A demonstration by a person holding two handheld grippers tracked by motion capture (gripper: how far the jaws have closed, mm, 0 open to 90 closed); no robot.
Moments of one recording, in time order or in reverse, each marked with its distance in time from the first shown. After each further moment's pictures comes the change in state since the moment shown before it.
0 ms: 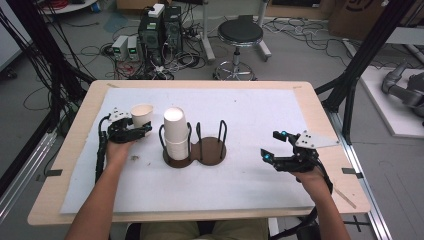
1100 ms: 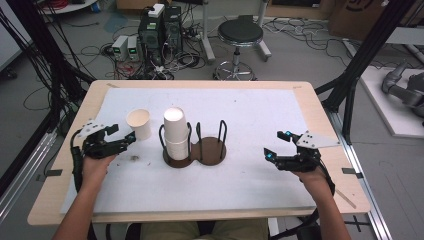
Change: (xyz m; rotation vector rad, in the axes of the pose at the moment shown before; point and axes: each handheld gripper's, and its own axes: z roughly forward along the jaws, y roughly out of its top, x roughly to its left) left arm -0.007 -0.004 -0.095 -0.156 -0.035 -0.046; right arm -0.006 -0.005 -0.003 0.037 -0.075 -0.001
